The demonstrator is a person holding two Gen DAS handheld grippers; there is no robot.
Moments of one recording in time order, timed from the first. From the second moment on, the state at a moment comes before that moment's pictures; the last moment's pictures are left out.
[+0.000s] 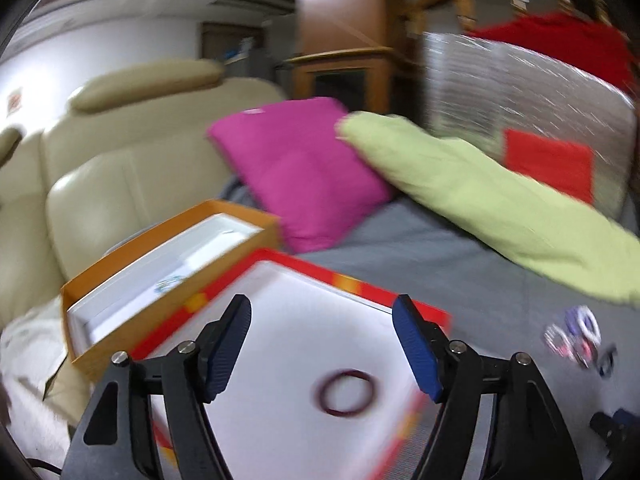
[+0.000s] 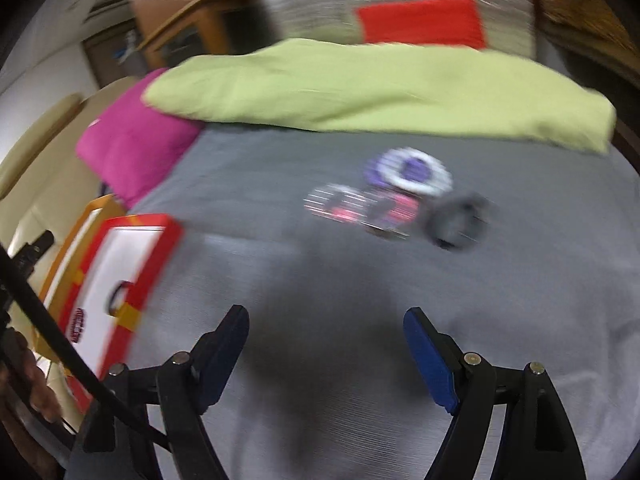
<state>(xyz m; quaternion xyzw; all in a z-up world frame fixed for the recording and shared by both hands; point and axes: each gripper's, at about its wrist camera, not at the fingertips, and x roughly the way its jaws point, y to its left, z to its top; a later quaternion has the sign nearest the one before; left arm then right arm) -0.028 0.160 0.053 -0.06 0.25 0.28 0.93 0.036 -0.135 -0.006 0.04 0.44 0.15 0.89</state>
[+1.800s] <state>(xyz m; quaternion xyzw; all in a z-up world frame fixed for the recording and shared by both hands) 0.140 0.014 -0.006 -0.07 0.43 0.04 0.90 0.108 -0.223 -0.019 0.14 0.45 0.12 0.87</state>
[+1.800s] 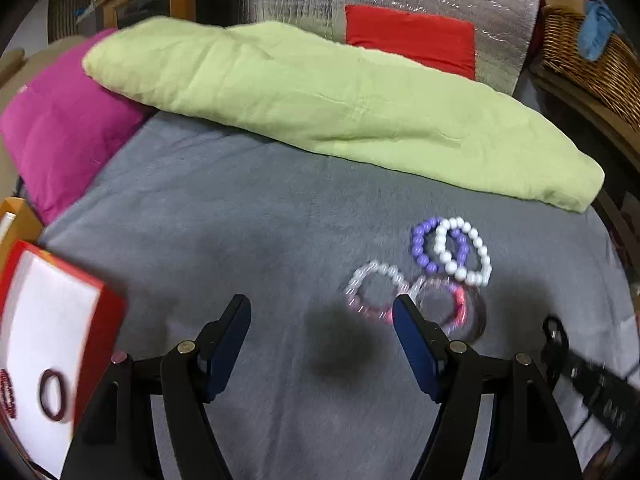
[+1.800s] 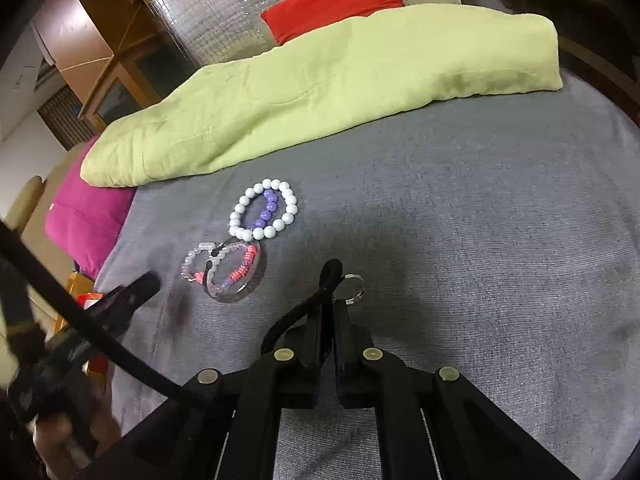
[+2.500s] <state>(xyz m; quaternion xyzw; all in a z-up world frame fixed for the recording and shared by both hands) 0.089 0.018 -0.010 -0.04 0.43 0.02 0.90 0.109 -0.227 -0.008 0.15 0.44 0.13 0.88</state>
